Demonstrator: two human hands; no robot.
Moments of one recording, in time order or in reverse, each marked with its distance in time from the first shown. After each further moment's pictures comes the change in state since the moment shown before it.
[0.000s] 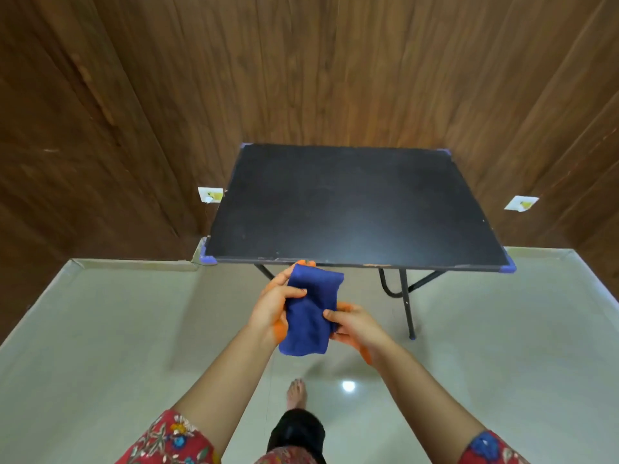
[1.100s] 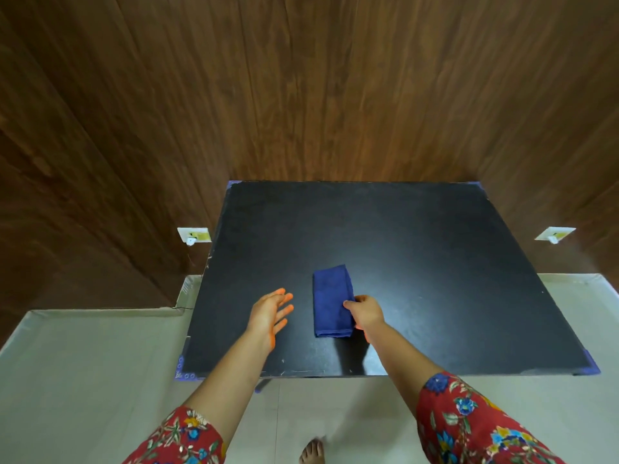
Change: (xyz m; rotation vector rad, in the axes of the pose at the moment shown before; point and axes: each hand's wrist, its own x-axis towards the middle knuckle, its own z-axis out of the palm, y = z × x) left_hand 0.269 0.110 -0.026 0.156 0.249 -0.225; right_hand 0.320 -0.110 -0.054 -0.252 0.467 0.180
